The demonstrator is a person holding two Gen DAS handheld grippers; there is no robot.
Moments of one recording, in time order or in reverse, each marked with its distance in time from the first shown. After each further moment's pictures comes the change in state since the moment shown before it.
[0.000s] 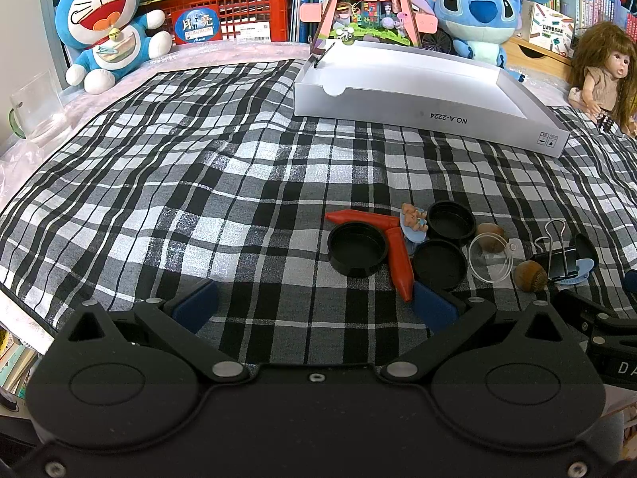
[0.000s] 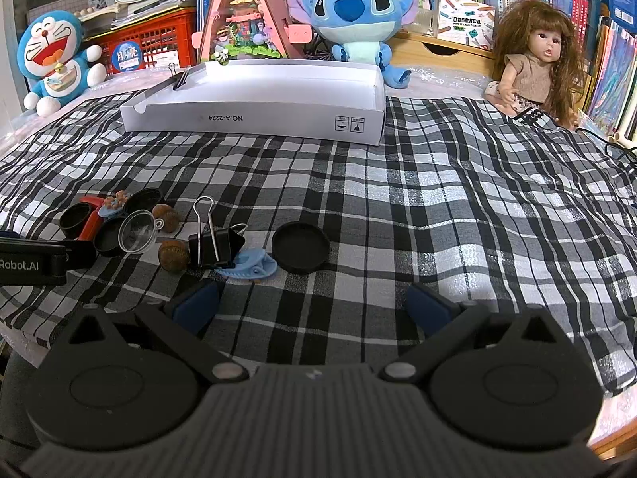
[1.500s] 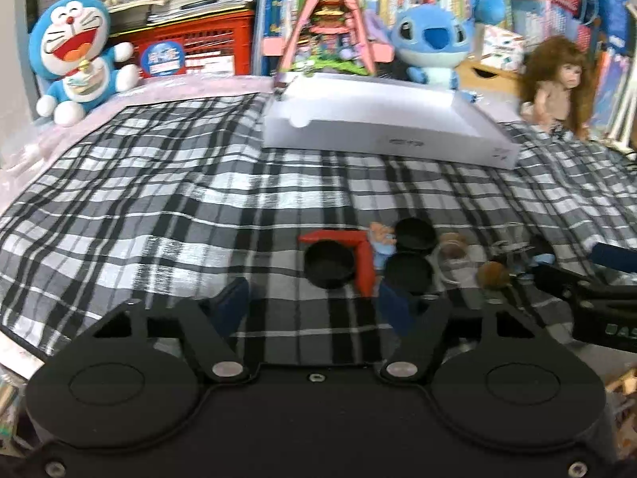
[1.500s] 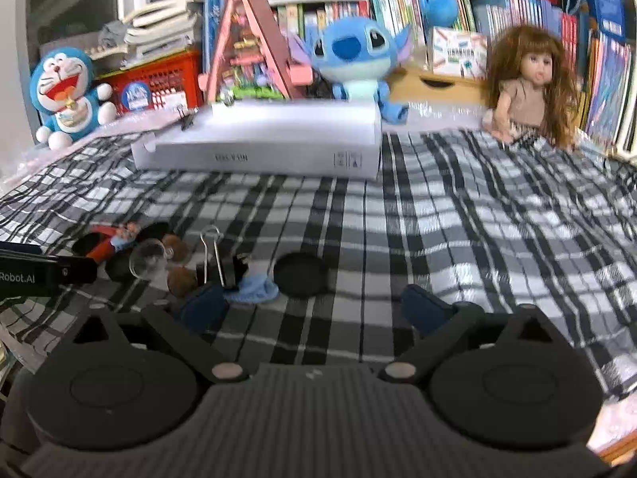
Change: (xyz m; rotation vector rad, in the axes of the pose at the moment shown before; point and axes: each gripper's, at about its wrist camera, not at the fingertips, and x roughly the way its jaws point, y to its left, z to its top) left arm -0.020 0.011 -0.010 0.062 -0.110 -0.152; right arm -0.017 -0.007 -0.006 -0.010 -0.164 0.040
